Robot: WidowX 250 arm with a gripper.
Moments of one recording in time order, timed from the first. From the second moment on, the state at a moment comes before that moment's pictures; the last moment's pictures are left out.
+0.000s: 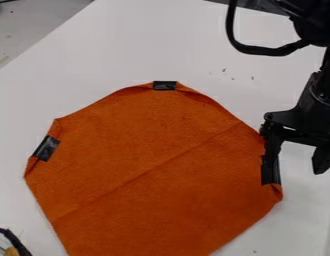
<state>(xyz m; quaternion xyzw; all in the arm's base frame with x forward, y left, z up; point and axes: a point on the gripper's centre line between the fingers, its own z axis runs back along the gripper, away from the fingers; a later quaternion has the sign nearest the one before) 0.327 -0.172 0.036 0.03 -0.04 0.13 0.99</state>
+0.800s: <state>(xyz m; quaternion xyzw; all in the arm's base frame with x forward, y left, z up) 0.355 -0.100 0.035 0.09 -0.06 0.14 0.99</state>
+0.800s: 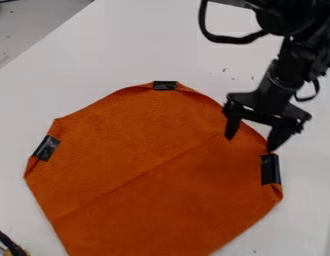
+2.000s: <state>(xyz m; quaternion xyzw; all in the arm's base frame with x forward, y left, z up) 0.436 0.045 0.034 0.10 -0.05 0.10 0.99</state>
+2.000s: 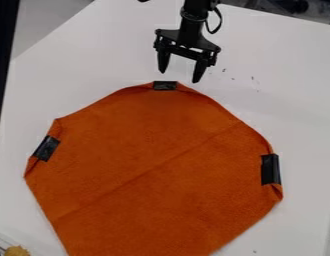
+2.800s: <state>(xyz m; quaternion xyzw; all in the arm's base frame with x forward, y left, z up) 0.433 0.069 0.006 0.05 -0.02 0.07 1.00</state>
